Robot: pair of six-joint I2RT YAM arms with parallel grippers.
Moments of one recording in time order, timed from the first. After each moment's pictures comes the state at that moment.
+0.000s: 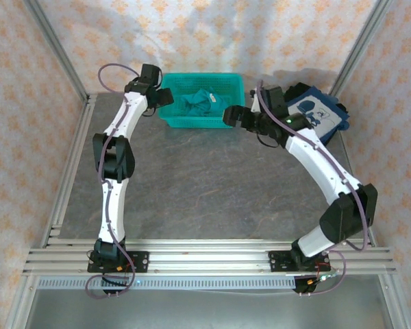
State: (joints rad) left arm -0.10 2.41 2.35 -0.87 -0.08 -0.47; right arm 0.41 1.55 1.51 -0.64 -0.18 0.52
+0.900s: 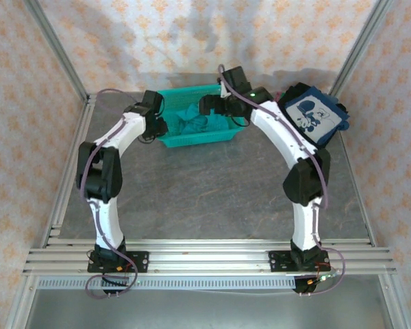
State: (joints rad) left arm -0.18 1.94 1.57 -0.74 -0.11 -0.56; right arm 0.52 2.04 2.09 -0.88 -0.08 0.36
